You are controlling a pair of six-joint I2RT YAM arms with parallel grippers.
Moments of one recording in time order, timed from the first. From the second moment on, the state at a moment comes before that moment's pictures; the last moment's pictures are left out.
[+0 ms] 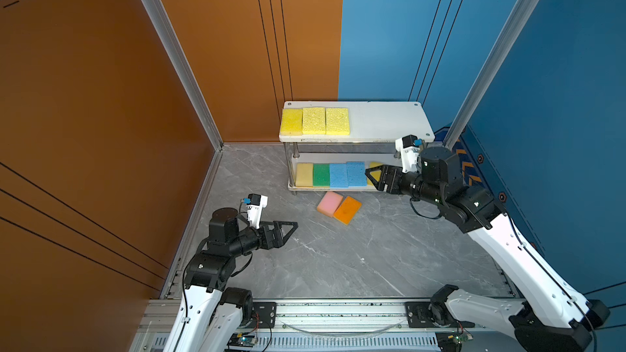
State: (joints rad) left arm -0.13 0.59 0.66 -0.62 0.72 -0.48; right arm 0.58 1.09 1.30 -0.70 -0.13 0.59
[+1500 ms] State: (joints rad) left arm -0.16 0.66 0.64 -0.57 0.76 -0.50; right arm 0.66 1.70 0.93 -0.16 0.00 0.91
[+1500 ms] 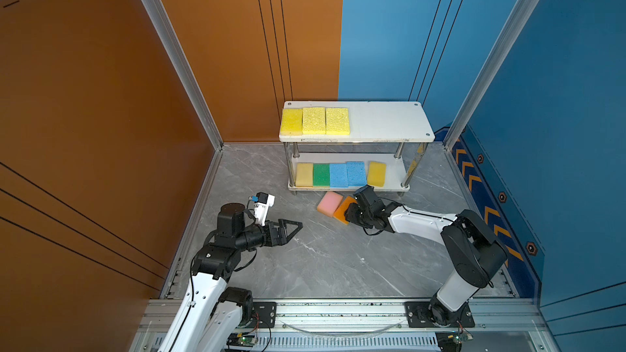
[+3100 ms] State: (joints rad) left arm -0.16 0.66 0.64 -0.57 0.76 -0.50; right arm 0.64 1.80 1.03 -0.25 0.05 0.86
